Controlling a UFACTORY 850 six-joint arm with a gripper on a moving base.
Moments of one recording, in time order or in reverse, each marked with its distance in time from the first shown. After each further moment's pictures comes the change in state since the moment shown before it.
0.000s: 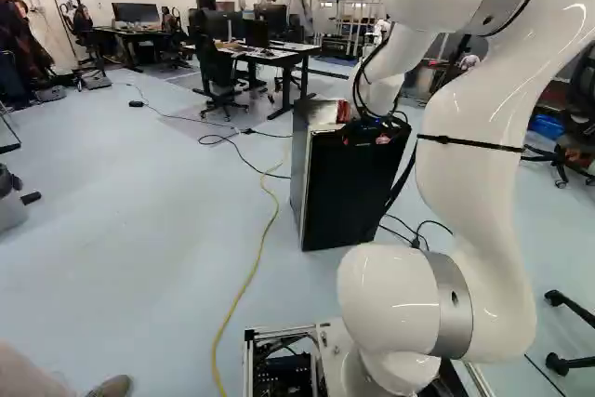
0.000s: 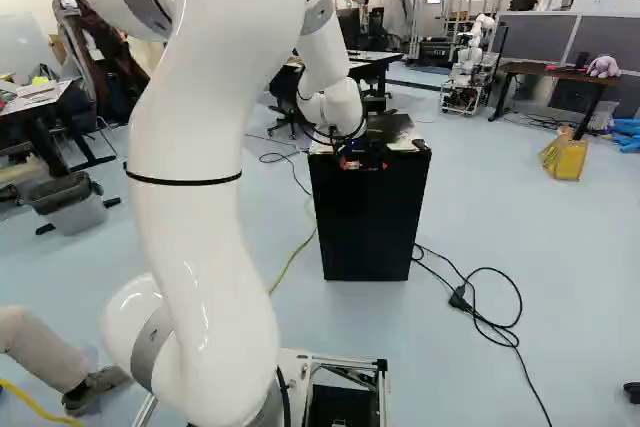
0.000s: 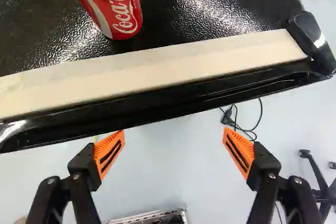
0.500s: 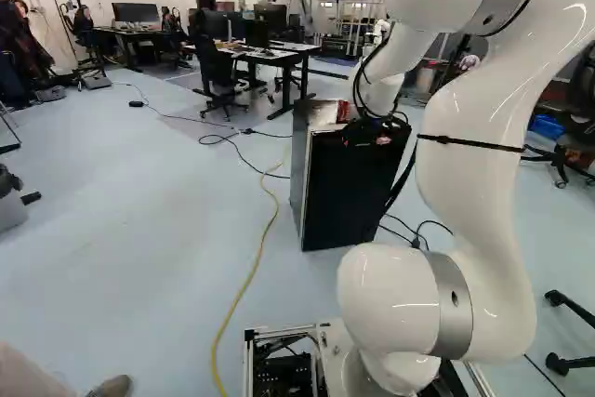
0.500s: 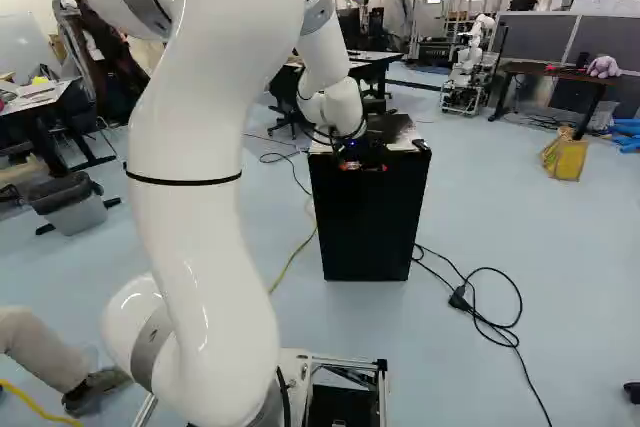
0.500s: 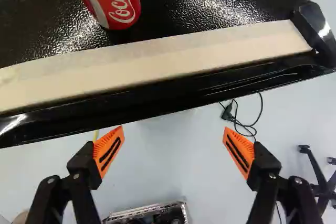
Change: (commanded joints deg) arm 0.0 -0.1 -0.1 0.0 -1.8 0.0
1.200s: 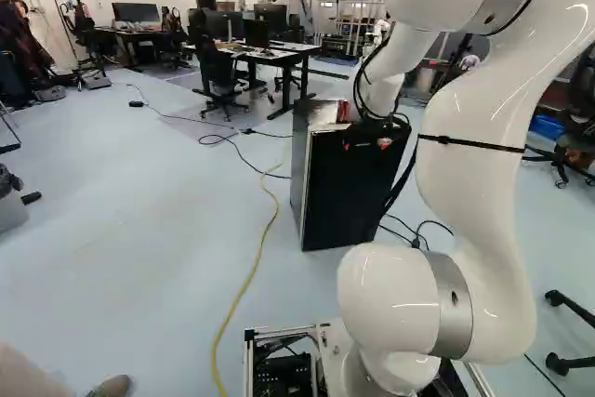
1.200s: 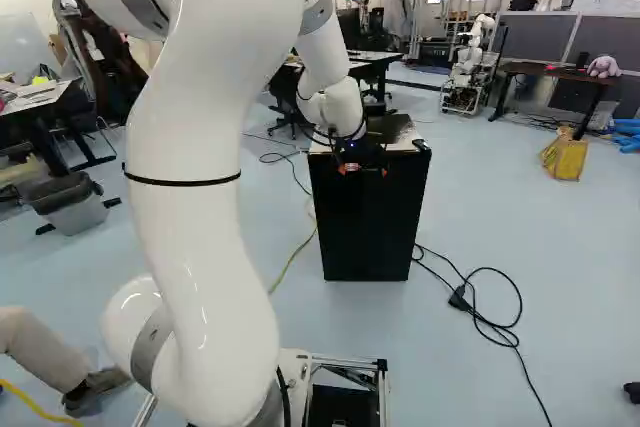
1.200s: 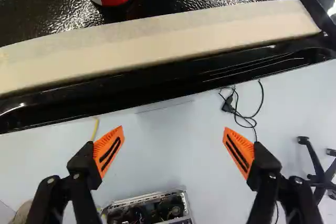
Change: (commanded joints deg) arm -0.1 0.4 0.5 0.0 -3.2 0.0
